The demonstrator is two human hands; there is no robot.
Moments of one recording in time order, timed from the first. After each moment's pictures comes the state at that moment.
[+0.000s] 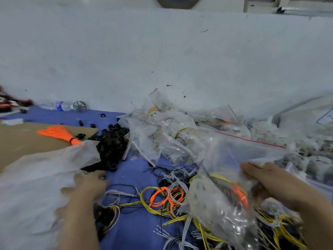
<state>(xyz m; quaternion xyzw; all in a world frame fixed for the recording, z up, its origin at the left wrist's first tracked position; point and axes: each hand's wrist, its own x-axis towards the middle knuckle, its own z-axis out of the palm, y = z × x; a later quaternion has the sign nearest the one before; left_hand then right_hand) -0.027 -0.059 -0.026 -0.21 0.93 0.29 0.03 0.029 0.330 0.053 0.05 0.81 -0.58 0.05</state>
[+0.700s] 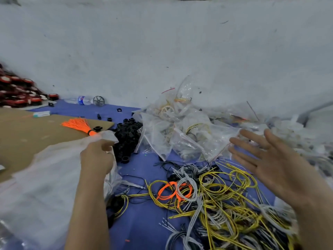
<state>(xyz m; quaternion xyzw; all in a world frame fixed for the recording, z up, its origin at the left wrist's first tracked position) -0.014 -0.044 0.016 -0.22 0.87 0.36 -0.24 0.014 0.316 0.064 -0.03 0.53 -0.85 0.05</state>
